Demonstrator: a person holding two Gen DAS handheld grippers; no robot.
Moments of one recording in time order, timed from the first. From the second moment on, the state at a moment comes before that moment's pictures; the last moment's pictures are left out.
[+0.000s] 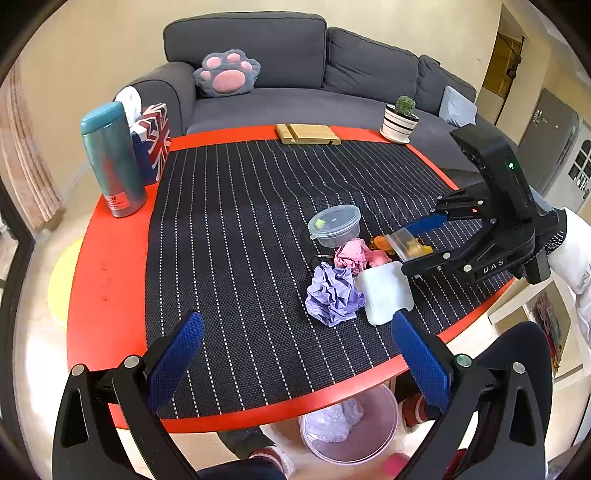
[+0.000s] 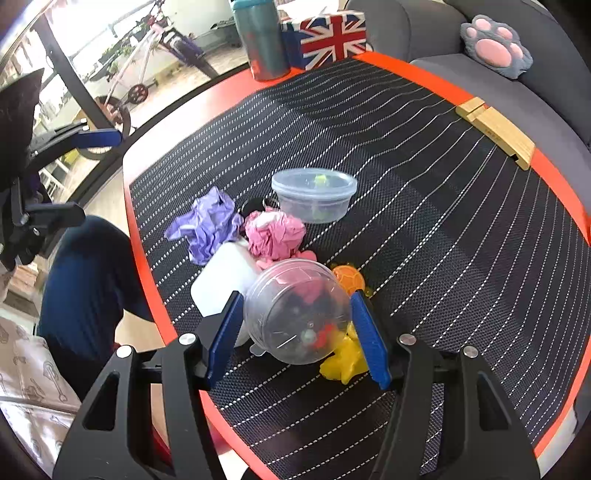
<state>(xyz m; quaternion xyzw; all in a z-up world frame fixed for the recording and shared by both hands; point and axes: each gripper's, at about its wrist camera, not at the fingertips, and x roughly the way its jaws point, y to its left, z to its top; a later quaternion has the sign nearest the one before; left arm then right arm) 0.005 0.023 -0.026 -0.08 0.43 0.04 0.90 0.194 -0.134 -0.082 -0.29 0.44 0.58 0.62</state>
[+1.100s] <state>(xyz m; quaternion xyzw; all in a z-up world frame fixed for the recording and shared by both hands) 0.086 0.016 -0.077 -0.05 0.52 0.01 0.86 0.197 -0.207 -0.042 -0.14 0.47 0.50 0.71</state>
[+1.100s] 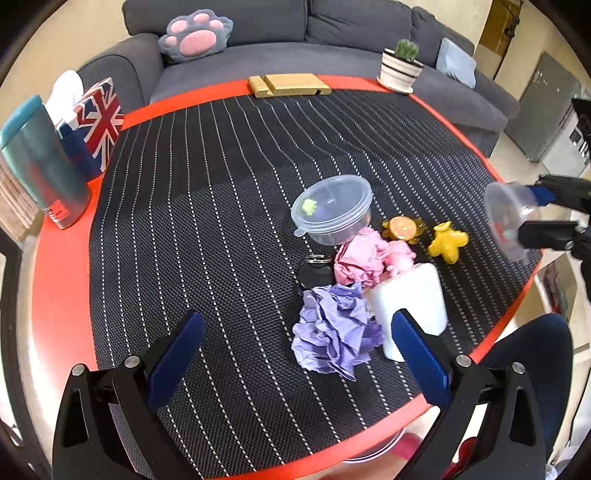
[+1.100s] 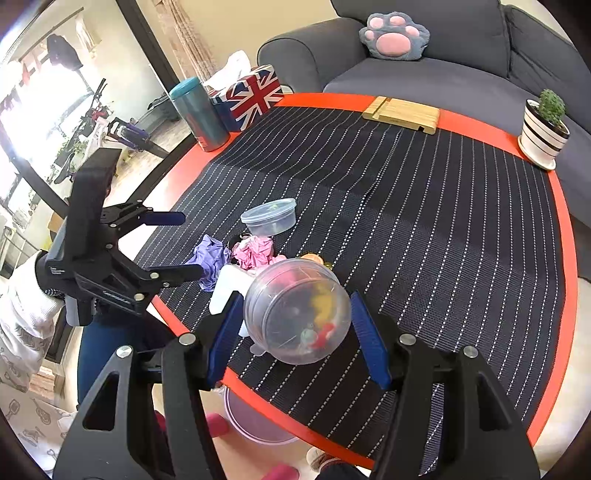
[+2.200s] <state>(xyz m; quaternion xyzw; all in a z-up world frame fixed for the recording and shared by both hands) 0.014 -0.008 -0.036 -0.07 0.45 -0.04 0.89 0.136 -0.225 -0.028 -0.15 0.42 0.48 0.75</state>
